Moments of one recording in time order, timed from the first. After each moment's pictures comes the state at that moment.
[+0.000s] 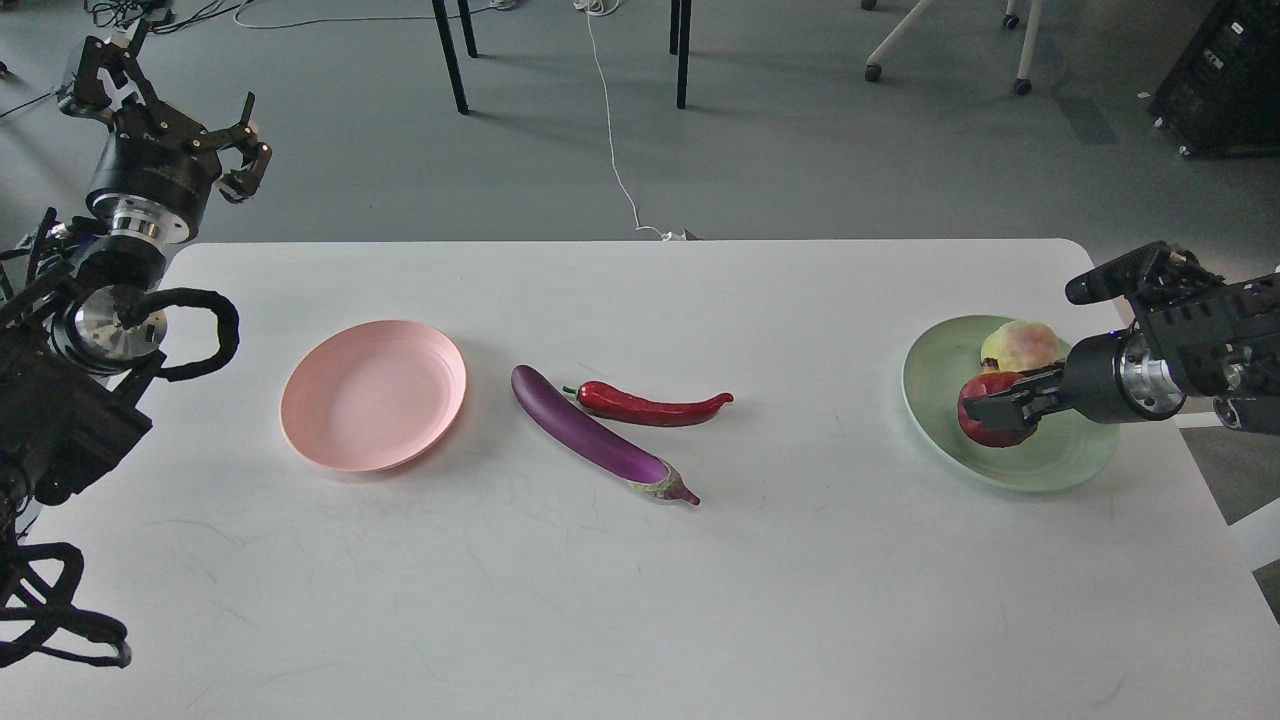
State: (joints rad) left arm -0.89 0.39 -0.70 -0.40 -0.18 -0.49 -0.43; right arm 1.58 -0.48 -1.31 1.06 -0.78 -0.06 0.49
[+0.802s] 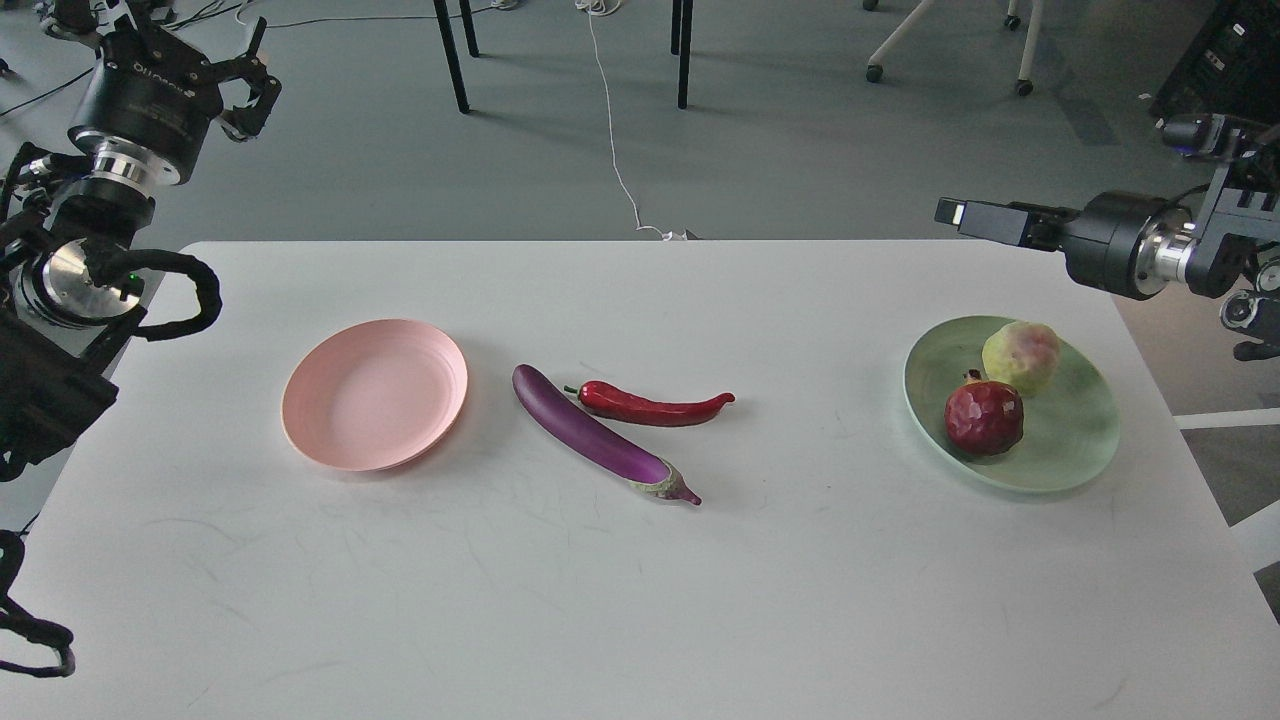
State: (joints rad) left arm -0.92 0.50 -0.69 -0.66 -0.13 -0.49 -0.42; right arm 1.40 -0.75 -0.49 1.01 -0.72 -0.03 0.49
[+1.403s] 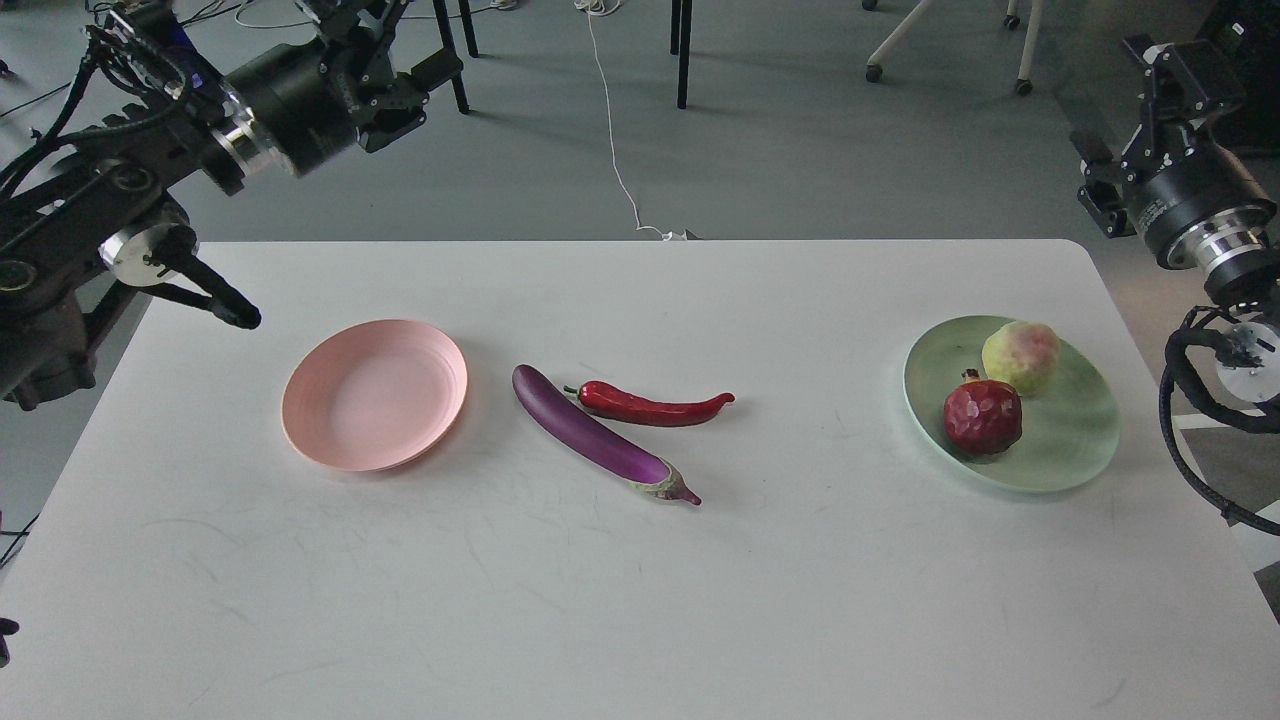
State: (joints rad) left arm -1.01 0.52 -0.62 -0.94 0.74 -0.49 -0.42; right arm 0.84 -0.77 0.40 1.03 -0.05 -0.01 0.49
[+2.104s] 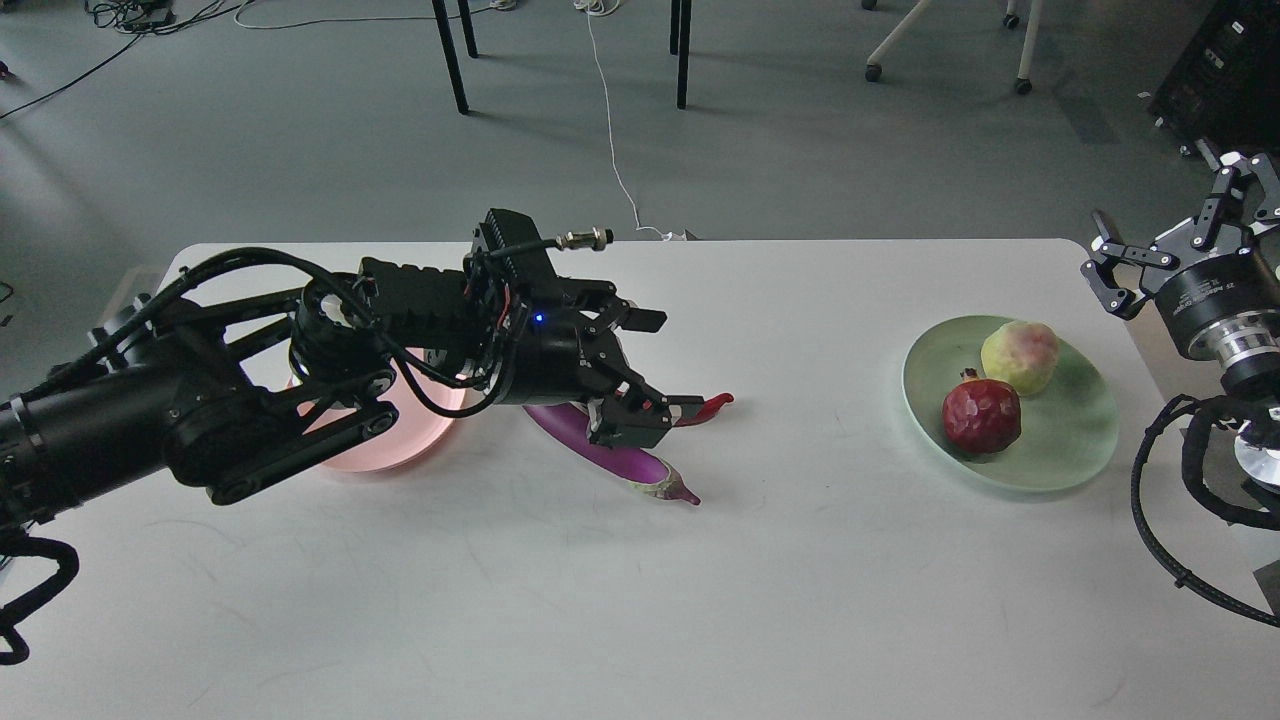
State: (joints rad) left arm -1.00 0.40 -0.24 -1.30 2.15 -0.19 -0.41; right arm 0.56 -0.73 0.63 1.00 0.22 0.26 0.49
